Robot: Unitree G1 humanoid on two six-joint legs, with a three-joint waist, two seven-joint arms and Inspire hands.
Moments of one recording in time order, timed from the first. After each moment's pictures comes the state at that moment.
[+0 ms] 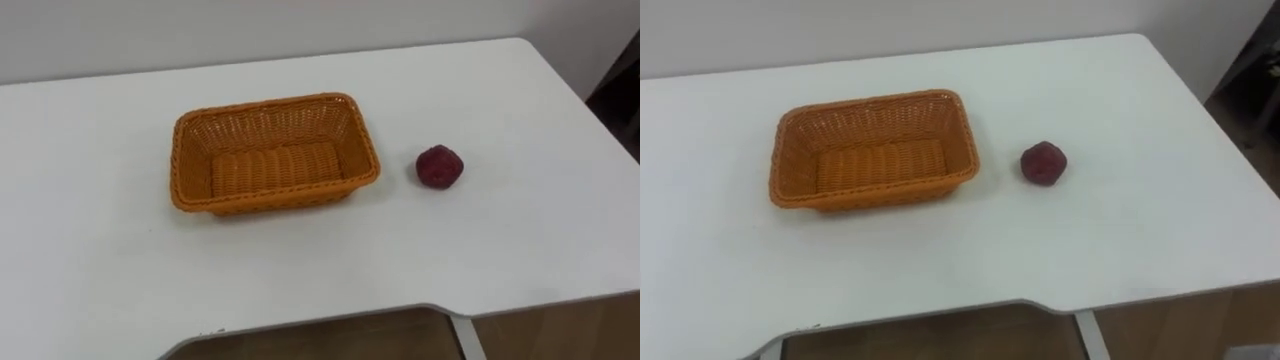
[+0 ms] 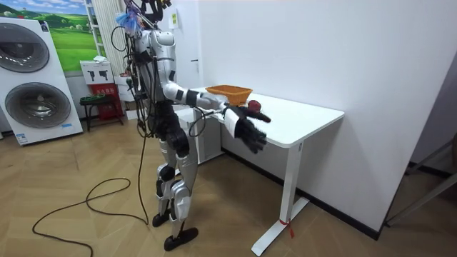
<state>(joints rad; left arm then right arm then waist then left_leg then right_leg) 0.29 0.20 0.23 1.03 0.31 0.06 0.13 0.09 -0.24 -0.59 0.26 0.46 -0.13 -1.02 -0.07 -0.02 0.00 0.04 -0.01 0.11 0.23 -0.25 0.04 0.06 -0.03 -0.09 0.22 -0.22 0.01</state>
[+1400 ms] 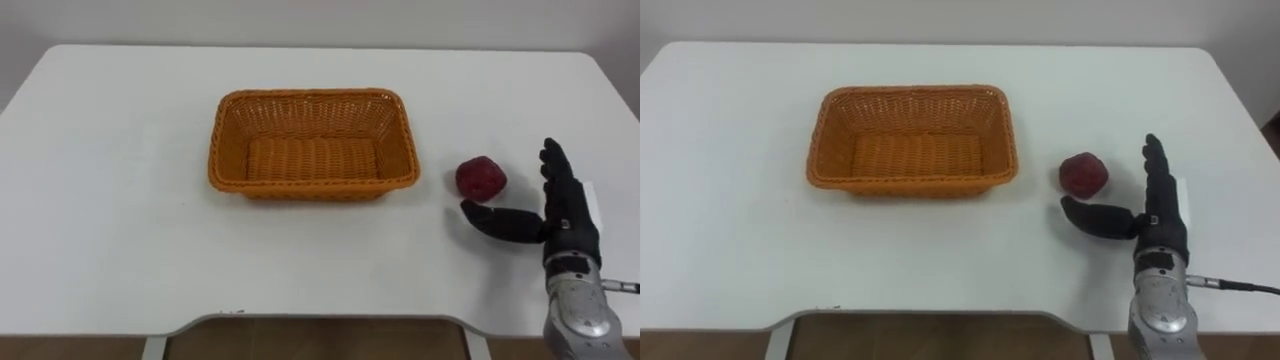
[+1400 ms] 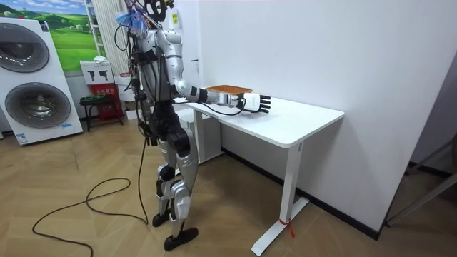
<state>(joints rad) 0.26 0.22 0.10 1.09 0.32 0.04 0.01 0.07 -0.31 -0.06 0.26 0.07 -0.09 -0.24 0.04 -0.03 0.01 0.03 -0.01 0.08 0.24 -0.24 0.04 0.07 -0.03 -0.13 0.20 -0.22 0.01</state>
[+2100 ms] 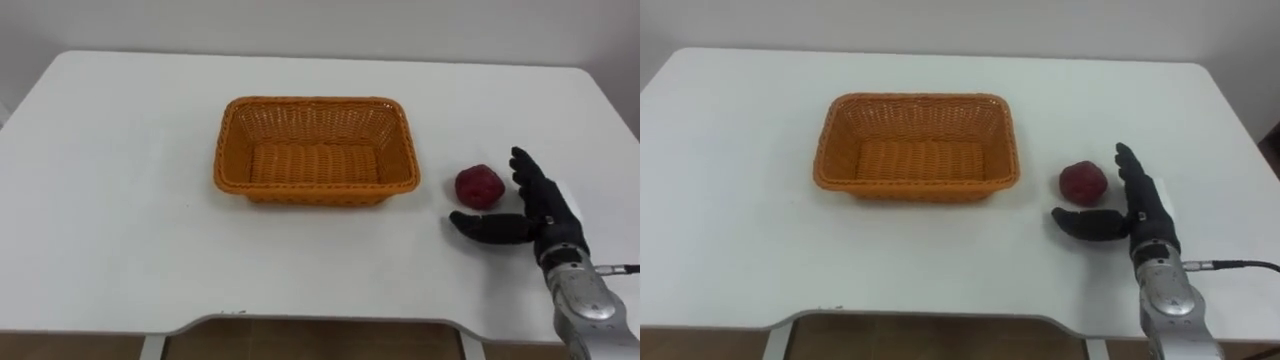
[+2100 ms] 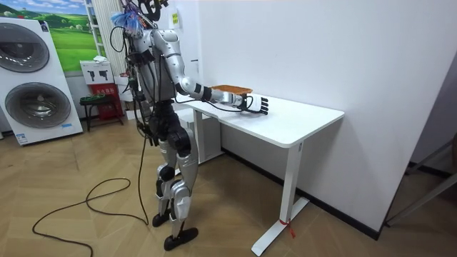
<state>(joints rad) 0.26 0.23 0.11 1.06 0.33 0.04 -0.05 -0.02 -0.37 -0.06 0.45 0.04 -0.09 -0.04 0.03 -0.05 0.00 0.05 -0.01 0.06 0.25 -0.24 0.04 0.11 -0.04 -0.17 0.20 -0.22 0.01</state>
